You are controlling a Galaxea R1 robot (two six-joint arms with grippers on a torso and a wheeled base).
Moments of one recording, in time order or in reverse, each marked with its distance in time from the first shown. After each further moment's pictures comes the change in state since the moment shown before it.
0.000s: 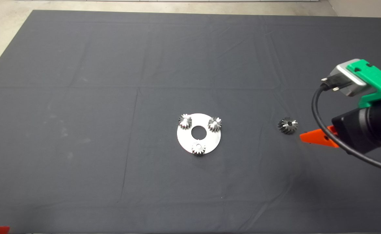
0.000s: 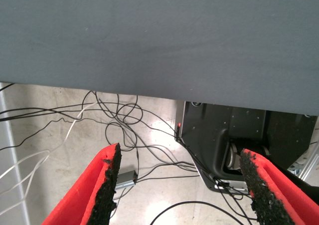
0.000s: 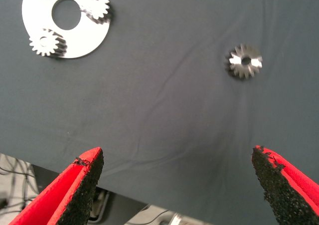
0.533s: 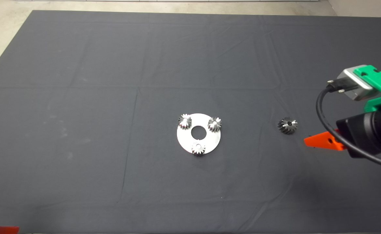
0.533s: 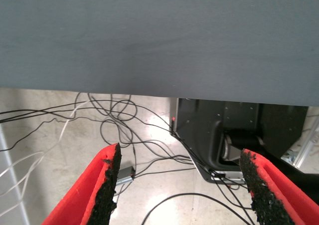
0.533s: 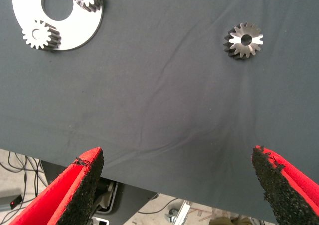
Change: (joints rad) left arm 0.000 0.049 0.000 -0.041 0.002 -0.003; right arm 0.000 -0.005 0.004 0.048 -0.001 0.060
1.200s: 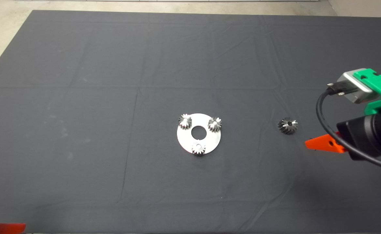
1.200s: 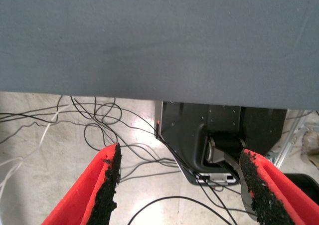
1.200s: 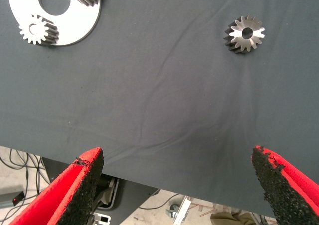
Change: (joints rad) left arm 0.000 -0.010 0.000 -0.017 -0.074 -0.008; right arm -0.006 -0.006 0.000 0.014 0.000 0.003
